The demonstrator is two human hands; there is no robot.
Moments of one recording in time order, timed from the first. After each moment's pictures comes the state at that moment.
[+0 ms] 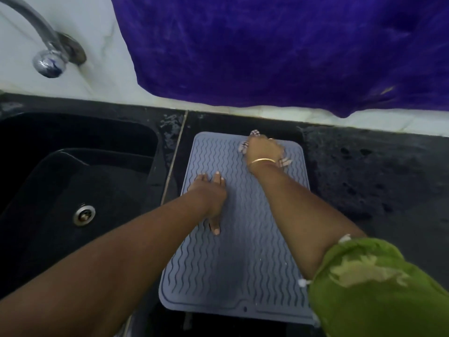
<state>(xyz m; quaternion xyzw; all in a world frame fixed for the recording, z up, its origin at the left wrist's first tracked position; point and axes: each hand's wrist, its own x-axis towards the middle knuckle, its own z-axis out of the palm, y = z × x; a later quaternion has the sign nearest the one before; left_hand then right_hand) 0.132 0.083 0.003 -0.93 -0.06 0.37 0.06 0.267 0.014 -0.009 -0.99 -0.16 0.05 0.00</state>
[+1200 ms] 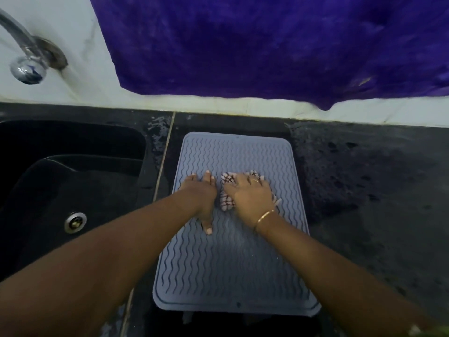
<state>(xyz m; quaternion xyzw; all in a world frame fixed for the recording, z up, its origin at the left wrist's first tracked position) 0.132 0.081 0.010 -0.93 -0.04 0.37 0.07 0.172 -0.052 -0.012 -0.92 -0.39 0.07 -0.03</state>
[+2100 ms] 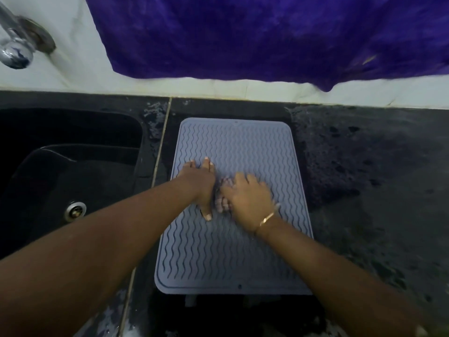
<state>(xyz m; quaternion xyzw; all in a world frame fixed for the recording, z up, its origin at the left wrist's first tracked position) 0.133 0.083 0.005 -0.93 -0.04 0.36 0.07 0.142 -0.064 -0.018 -0.91 -0.40 -0.01 -0.01</state>
